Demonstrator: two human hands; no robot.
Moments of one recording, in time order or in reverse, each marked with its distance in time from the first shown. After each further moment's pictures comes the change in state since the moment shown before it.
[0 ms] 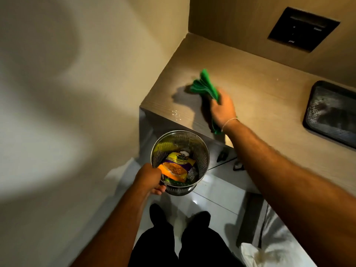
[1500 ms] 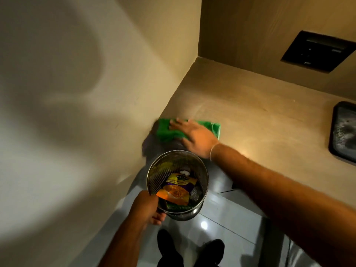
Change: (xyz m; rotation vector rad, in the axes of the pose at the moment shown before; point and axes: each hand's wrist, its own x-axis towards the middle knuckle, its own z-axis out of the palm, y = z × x) left_hand -0.008 0.002 -0.039 -0.116 0.050 -0.044; right_hand 0.015 -0.012 0.080 -0.486 -0.464 -0.586
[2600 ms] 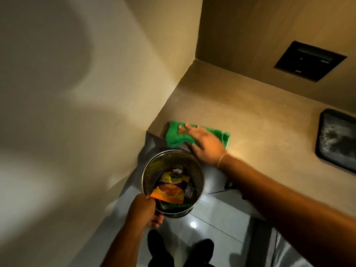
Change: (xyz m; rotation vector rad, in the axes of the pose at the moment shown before) left_hand -0.005 -0.005 0.007 -0.037 -0.004 0.005; right_hand -0.038 0.009 -0.006 0.100 0.043 0.105
